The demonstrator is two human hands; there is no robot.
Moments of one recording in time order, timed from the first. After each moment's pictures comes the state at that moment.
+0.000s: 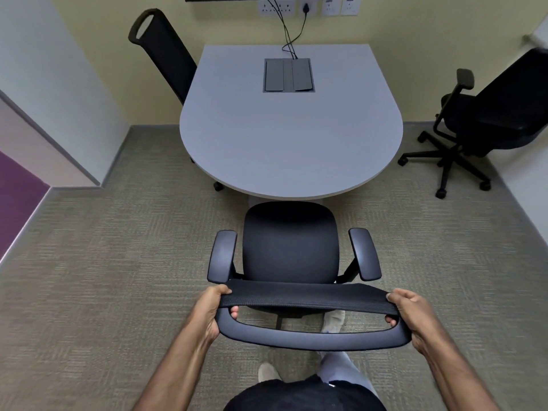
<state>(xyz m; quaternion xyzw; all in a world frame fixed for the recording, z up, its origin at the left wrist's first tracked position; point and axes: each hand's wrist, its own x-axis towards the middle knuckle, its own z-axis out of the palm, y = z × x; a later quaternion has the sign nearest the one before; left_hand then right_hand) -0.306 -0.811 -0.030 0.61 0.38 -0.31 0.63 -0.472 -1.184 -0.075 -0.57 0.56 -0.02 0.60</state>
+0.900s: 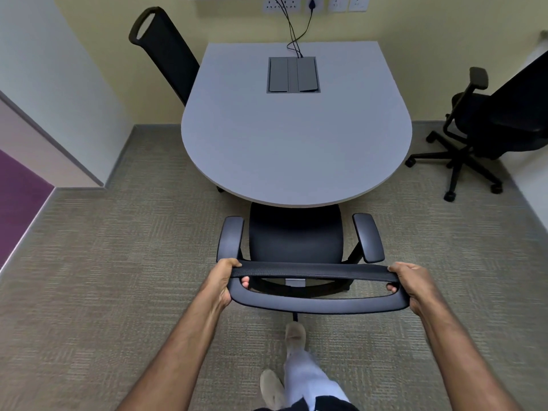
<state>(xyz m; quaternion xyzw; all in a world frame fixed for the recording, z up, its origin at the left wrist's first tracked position) -0.220 -0.861 -0.021 0.60 0.35 -0.32 0.65 -0.369 -1.229 -0.057 -0.58 0.56 -0.05 0.59</state>
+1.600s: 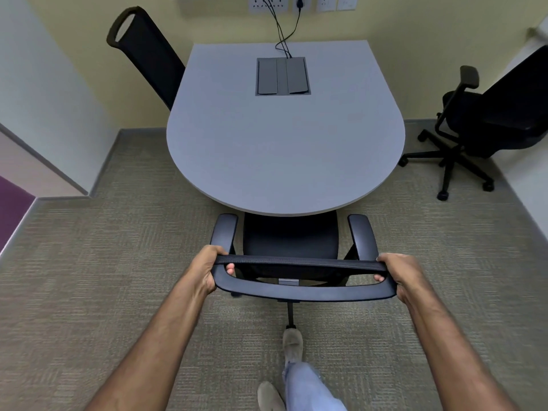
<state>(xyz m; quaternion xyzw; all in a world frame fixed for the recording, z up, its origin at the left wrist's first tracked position) -0.139 -0.878 -0.022 0.63 0.34 -0.31 0.63 -0.308 -1.242 -0.049 -0.58 0.57 -0.06 0.59</state>
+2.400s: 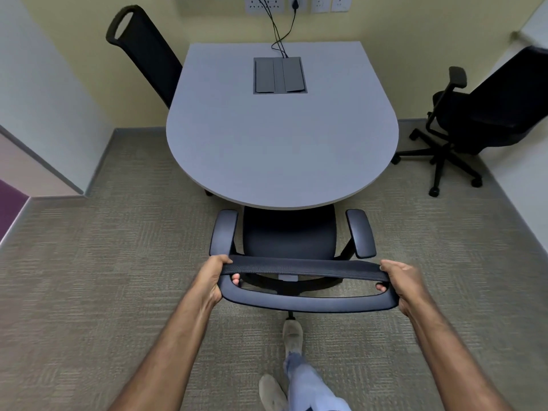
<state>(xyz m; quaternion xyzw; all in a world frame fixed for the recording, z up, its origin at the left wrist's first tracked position) -0.182 -0.854 -0.031 0.61 0.32 -0.33 0.64 -0.358 -1.204 -0.054 -0.57 0.55 -0.09 0.60</state>
